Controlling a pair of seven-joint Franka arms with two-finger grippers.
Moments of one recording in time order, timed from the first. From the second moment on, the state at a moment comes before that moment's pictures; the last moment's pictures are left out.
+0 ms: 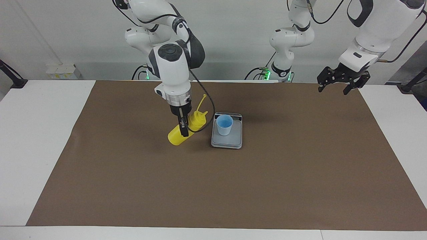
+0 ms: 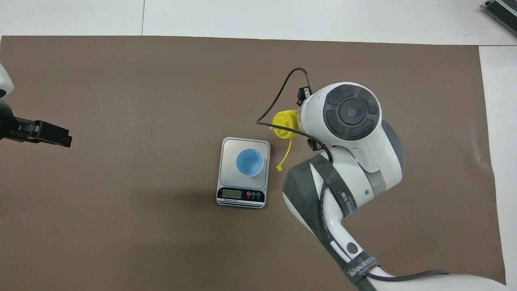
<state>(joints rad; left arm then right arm) 0.06 -0.02 -0.14 -1.59 -0.03 1.52 0.09 0.40 0.23 0.07 -1.70 -0.19 2.13 1.86</state>
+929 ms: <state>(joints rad) 0.06 -0.02 -0.14 -1.59 -0.03 1.52 0.09 0.51 0.20 0.07 -1.86 -0.78 2.36 2.07</state>
